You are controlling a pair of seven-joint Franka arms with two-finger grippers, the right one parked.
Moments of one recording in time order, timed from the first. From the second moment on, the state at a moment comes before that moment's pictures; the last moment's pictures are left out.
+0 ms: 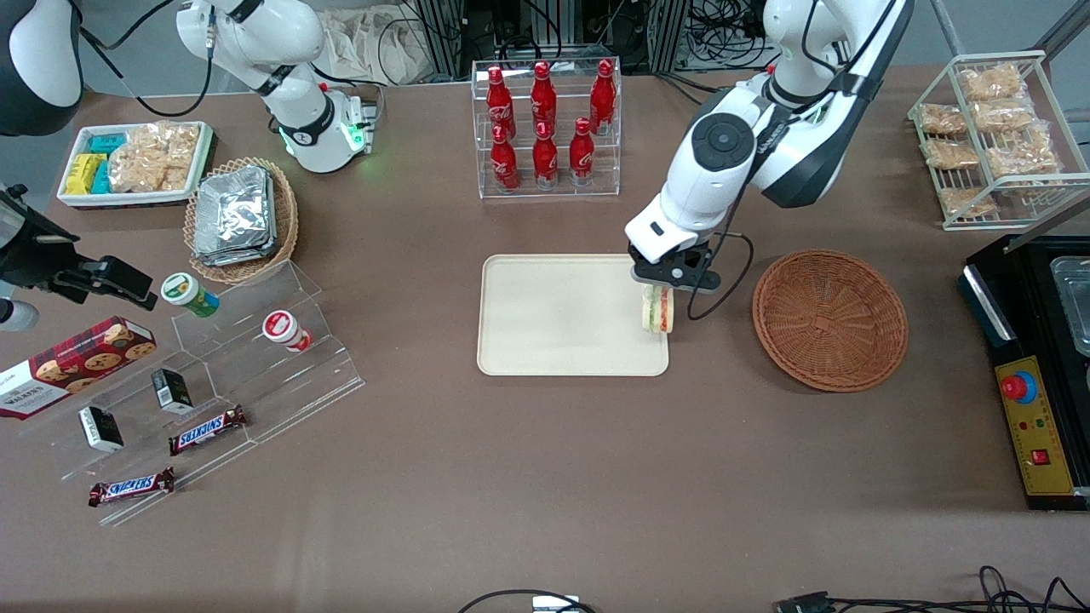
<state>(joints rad) 0.10 0.14 -0.75 -2.12 0.08 2.23 -0.50</state>
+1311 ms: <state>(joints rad) 0.01 0.49 -0.75 -2.12 0.54 2.35 -0.87</state>
